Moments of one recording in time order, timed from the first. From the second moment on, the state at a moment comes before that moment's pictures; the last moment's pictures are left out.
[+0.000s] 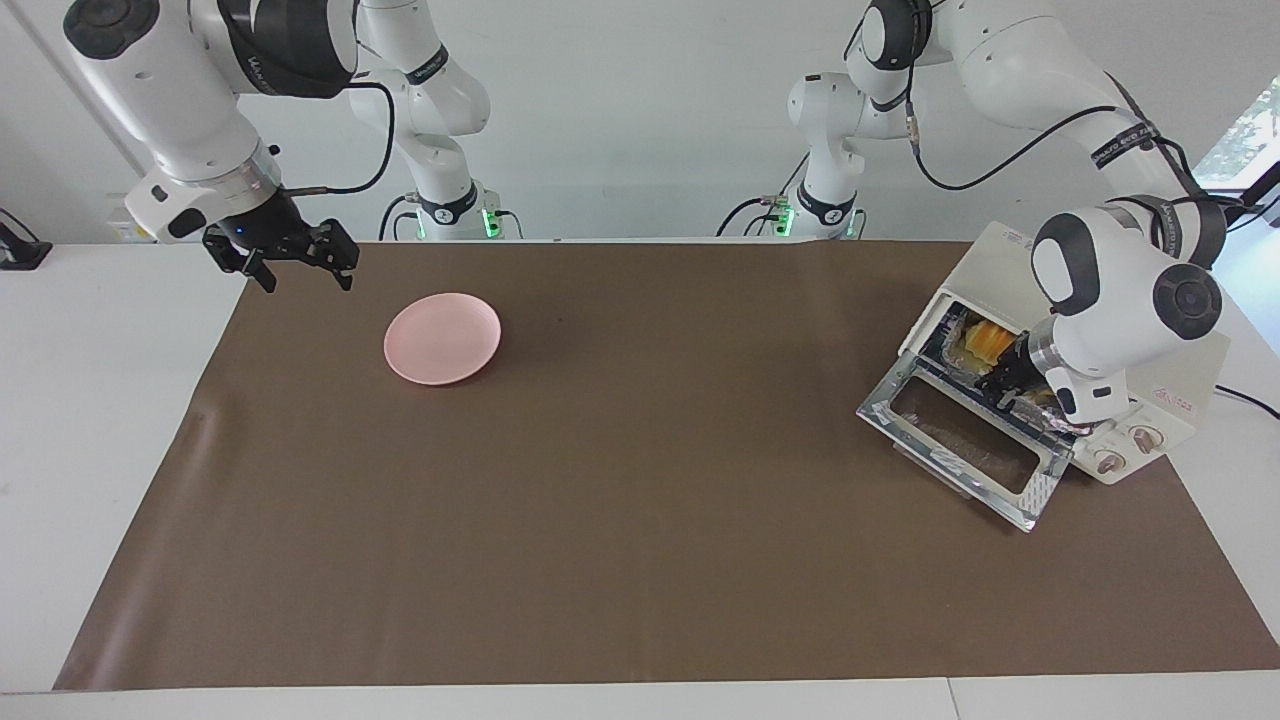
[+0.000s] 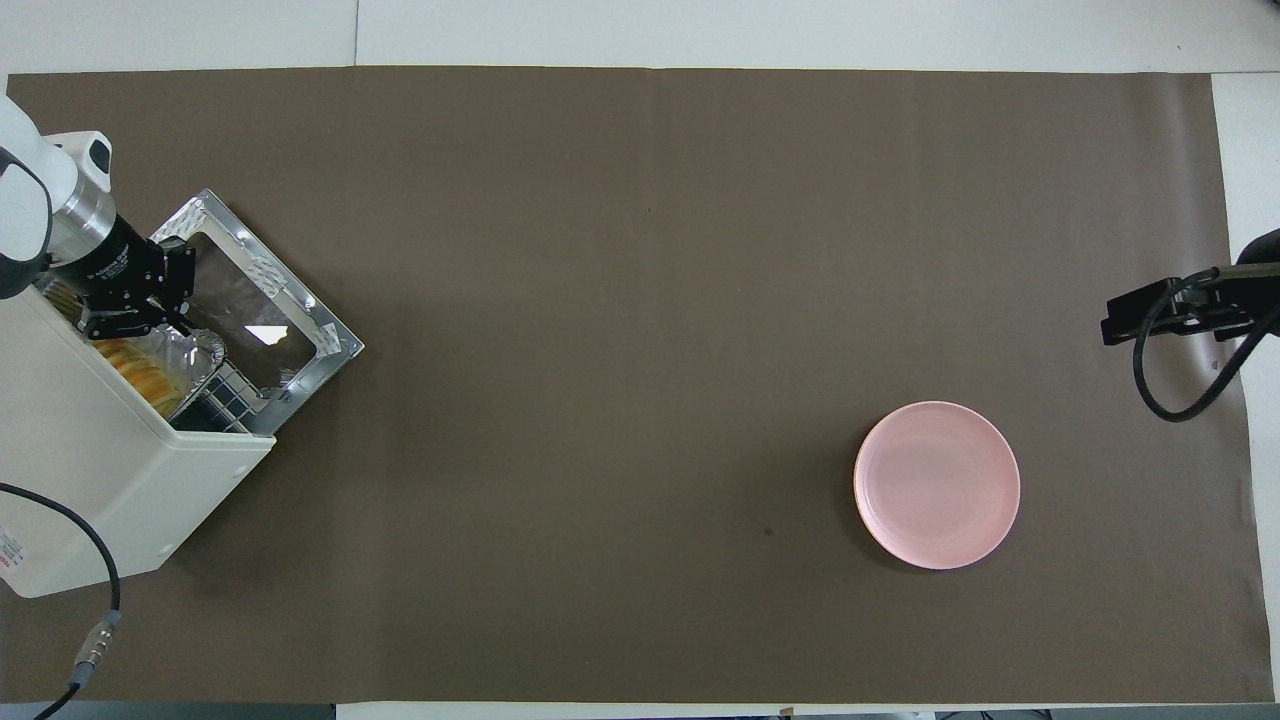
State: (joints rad) left arm -0.23 0.38 0.32 -1.61 -0.04 1.66 -0.75; right arm -0.13 -0.02 0.08 -1.68 0.00 1.57 -0.05
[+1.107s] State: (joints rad) left arm -0.26 0.37 0.32 -1.64 0.04 1.69 -0.72; right arm -0.13 -0.02 0.08 -1.68 0.00 1.57 -0.05
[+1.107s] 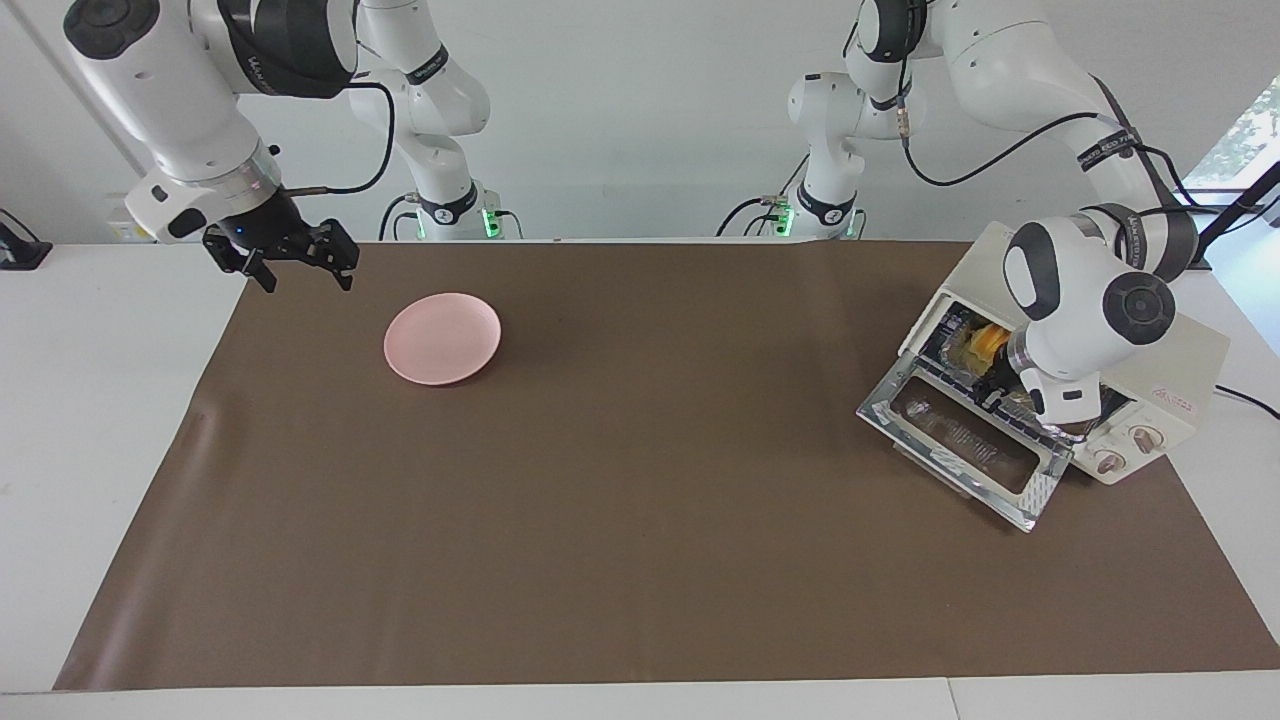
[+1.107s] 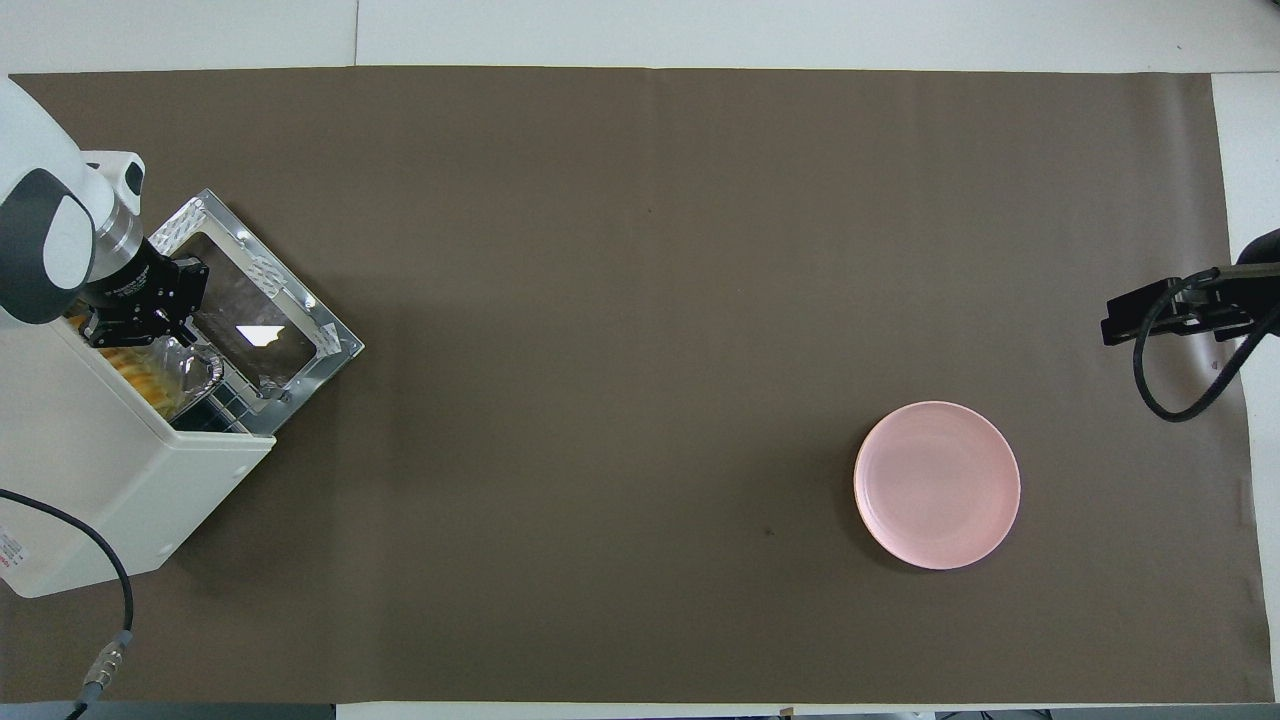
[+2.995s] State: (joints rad) left arm -0.33 0.16 0.30 -1.55 0.07 1.50 0.05; right arm -0.13 -0.02 0.08 -1.68 0.00 1.57 -0.05
